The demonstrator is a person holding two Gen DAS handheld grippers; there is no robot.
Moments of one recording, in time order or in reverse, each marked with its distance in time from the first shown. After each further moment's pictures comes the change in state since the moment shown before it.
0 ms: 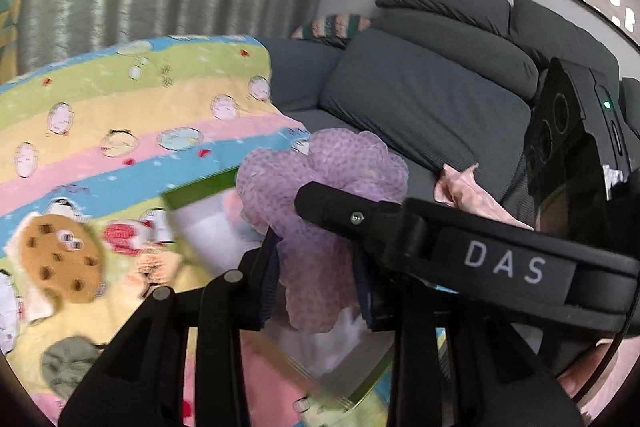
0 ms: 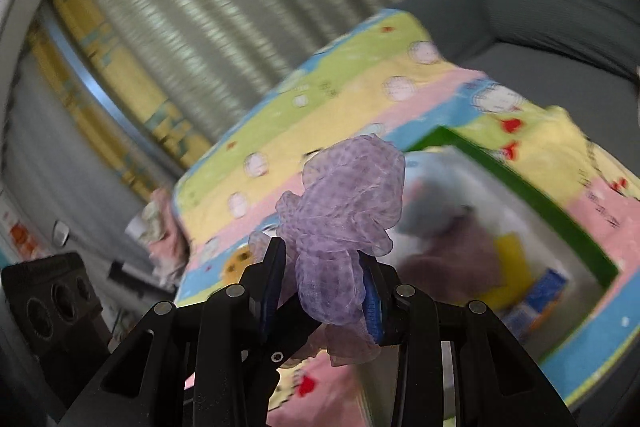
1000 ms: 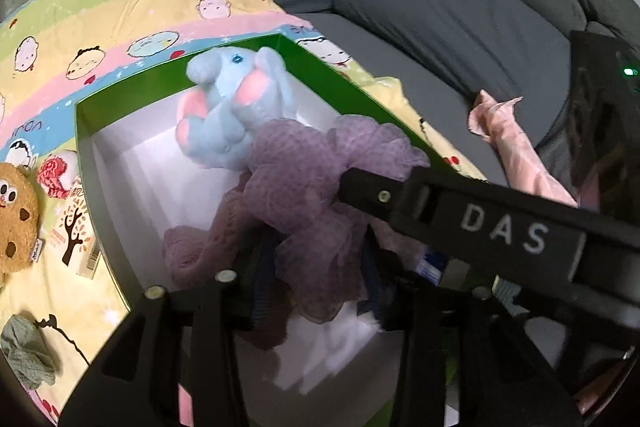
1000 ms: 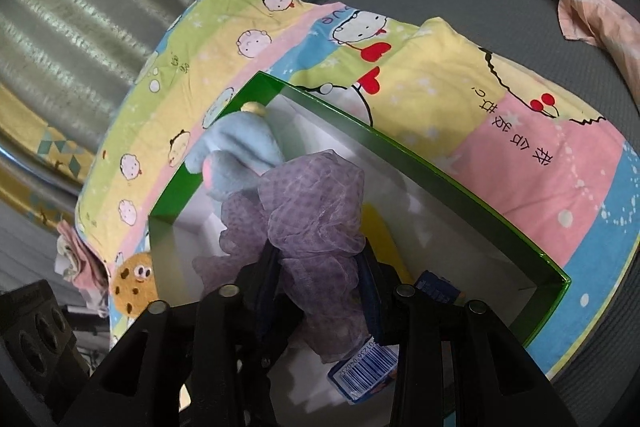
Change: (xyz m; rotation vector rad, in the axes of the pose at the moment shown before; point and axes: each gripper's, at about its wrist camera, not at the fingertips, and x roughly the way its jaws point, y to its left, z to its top) left arm 0.104 -0.007 -0.029 -0.049 0.306 0.048; right arm 0.042 -0.115 -0.002 0.250 0.162 -0.330
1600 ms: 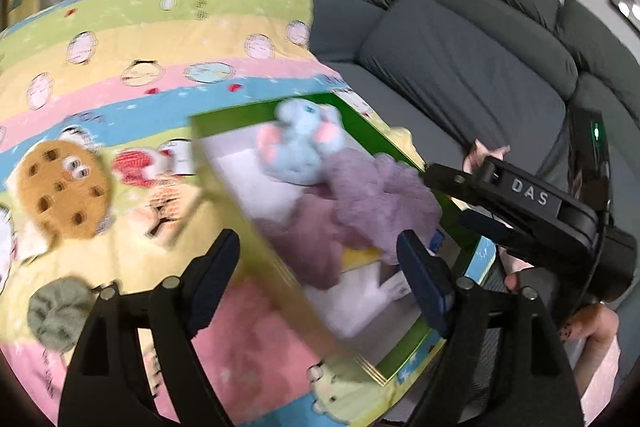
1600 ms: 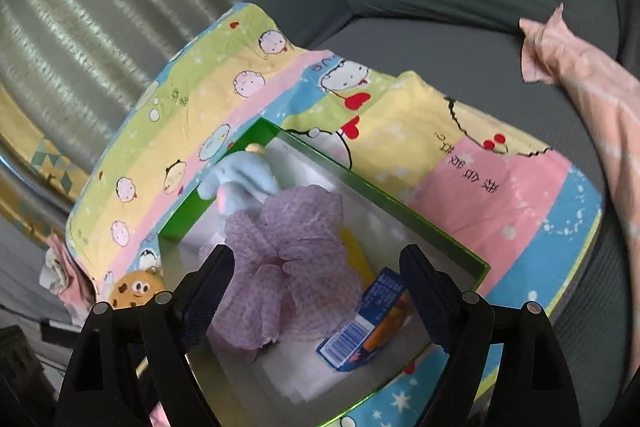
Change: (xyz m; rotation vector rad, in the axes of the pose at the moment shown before) left arm -0.098 0.049 -0.024 -0.127 -0.162 0.022; right arm -0.051 0.009 -0.007 -0.024 -0.146 -0.077
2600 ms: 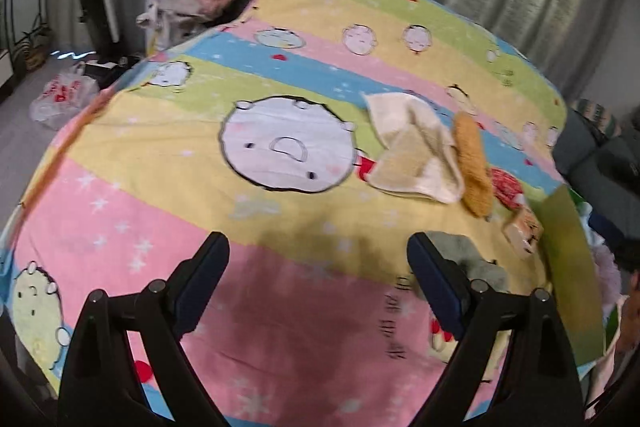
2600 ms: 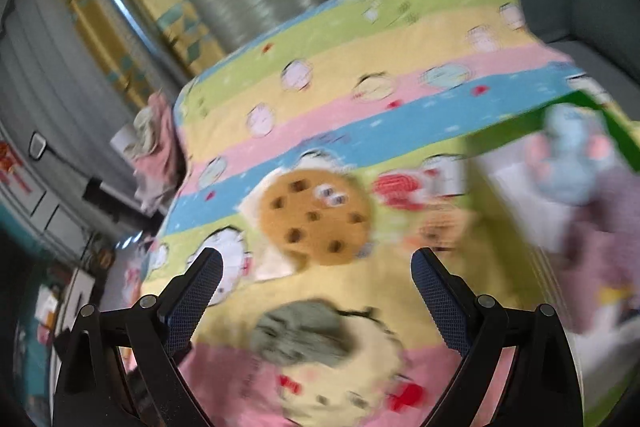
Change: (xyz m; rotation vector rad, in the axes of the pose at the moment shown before) left arm -0.131 0.253 -0.113 -0.527 -0.157 0.569; right arm 0.047 0.235 -0.111 -0.449 0.135 0.322
